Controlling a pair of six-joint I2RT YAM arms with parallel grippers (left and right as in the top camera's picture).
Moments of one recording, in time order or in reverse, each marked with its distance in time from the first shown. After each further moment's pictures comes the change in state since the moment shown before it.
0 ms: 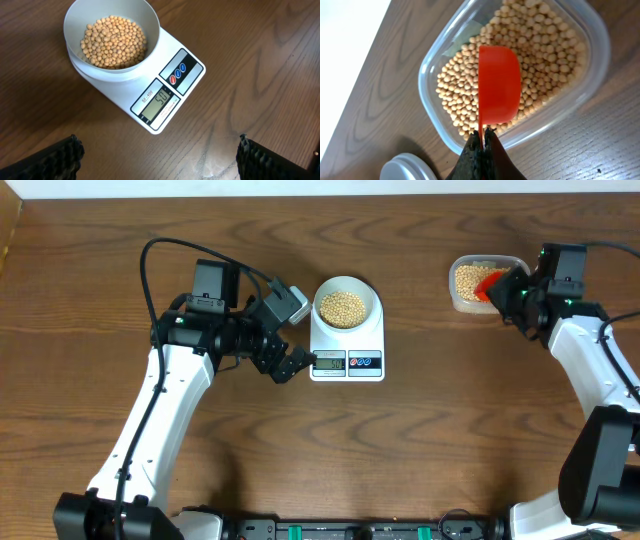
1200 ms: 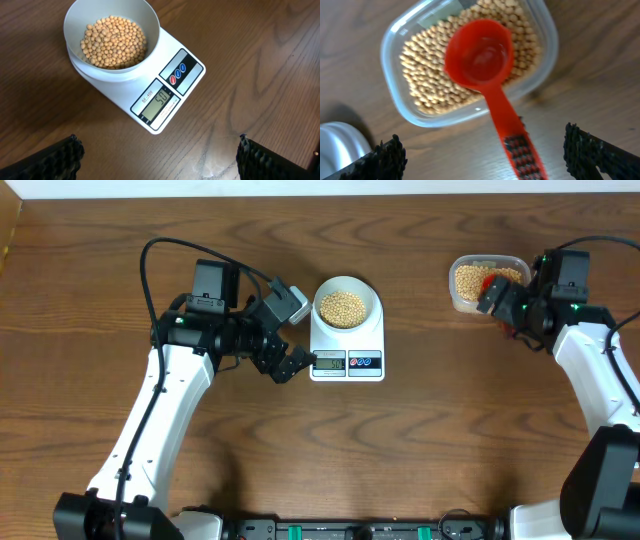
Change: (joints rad) left arm 0.000 0.000 0.000 0.000 0.000 0.000; right arm 0.000 -0.068 -0.011 -0.151 0.112 -0.367
